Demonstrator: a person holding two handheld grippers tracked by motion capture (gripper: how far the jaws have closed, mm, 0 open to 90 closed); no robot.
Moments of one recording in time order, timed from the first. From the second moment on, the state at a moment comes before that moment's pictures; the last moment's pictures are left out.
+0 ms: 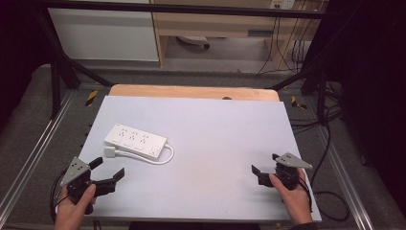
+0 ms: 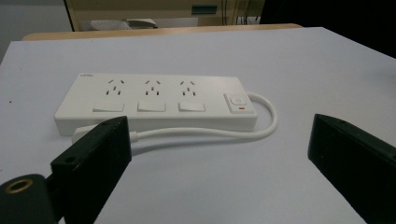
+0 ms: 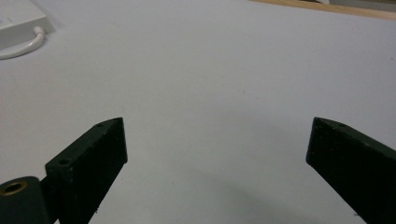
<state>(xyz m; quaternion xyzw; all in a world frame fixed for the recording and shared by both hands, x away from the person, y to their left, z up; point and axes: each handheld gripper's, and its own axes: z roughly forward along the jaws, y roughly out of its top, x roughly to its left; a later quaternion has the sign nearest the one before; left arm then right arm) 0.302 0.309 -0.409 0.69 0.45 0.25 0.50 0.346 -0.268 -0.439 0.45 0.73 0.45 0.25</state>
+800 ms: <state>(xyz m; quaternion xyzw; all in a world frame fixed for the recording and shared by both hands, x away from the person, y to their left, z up) 0.309 0.295 -0.404 0.69 0.44 0.24 0.52 0.341 -0.267 -0.436 0.46 0.72 0.46 0.25</state>
